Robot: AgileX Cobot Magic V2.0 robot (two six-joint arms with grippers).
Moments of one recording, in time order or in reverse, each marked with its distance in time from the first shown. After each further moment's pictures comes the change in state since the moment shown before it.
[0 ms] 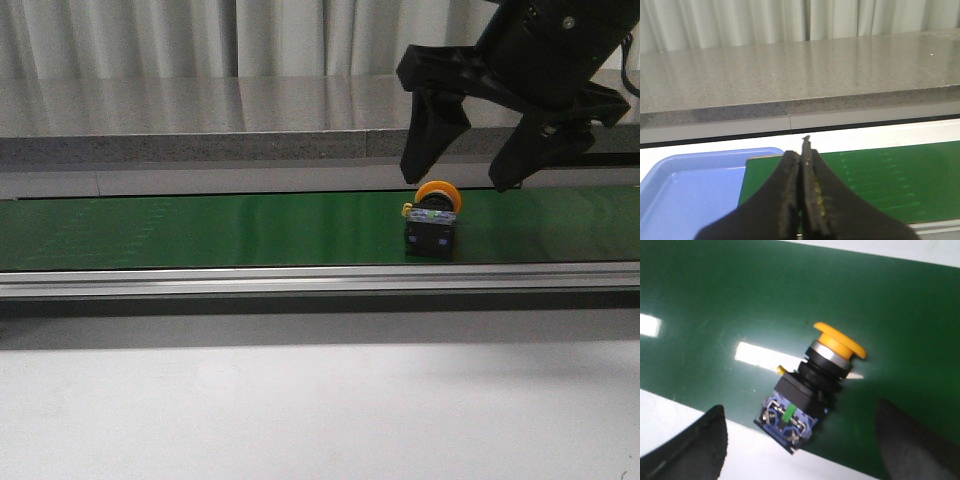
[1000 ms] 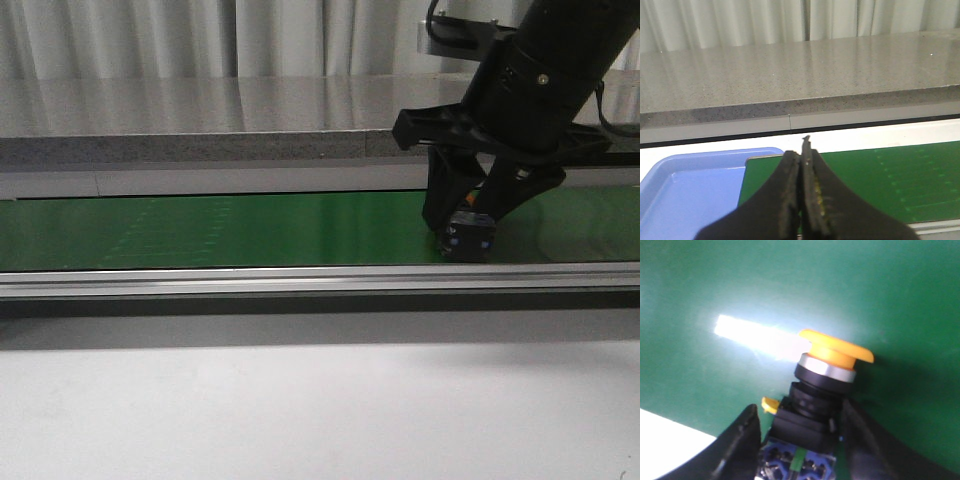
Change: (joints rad) left arm 0.000 0.000 0.000 0.000 0.000 0.000; right arm 0.000 0.096 -0.048 -0.064 0.059 0.002
